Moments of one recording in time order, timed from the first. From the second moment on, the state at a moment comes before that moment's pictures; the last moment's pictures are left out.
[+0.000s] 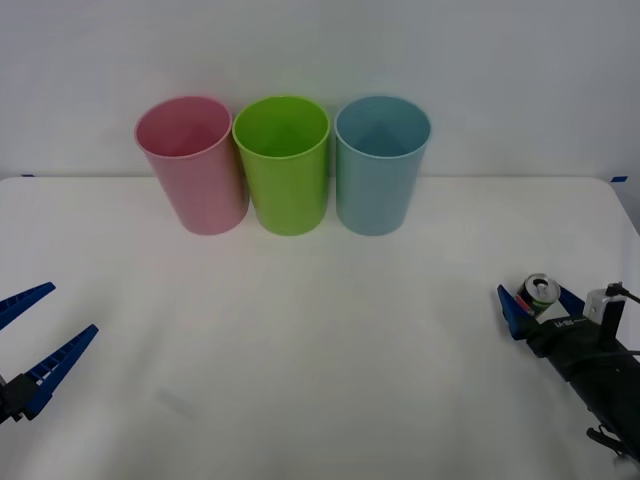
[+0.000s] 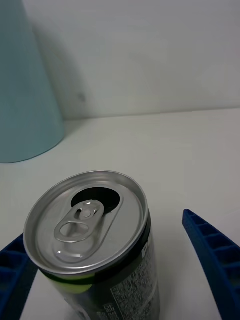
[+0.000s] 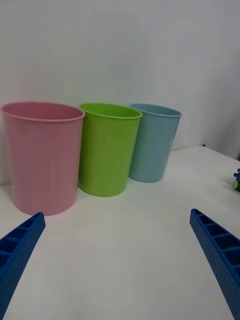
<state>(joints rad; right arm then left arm) 0.03 -0.34 -0.21 -1.18 0.85 -0.64 0.38 0.35 0.40 0.52 -1.66 -0.96 -1.22 0.00</state>
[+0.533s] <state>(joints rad) 0.03 -0.34 -0.21 -1.18 0.84 -0.68 0.39 0.35 0.40 0.52 -1.66 -0.96 -1.22 0.00</state>
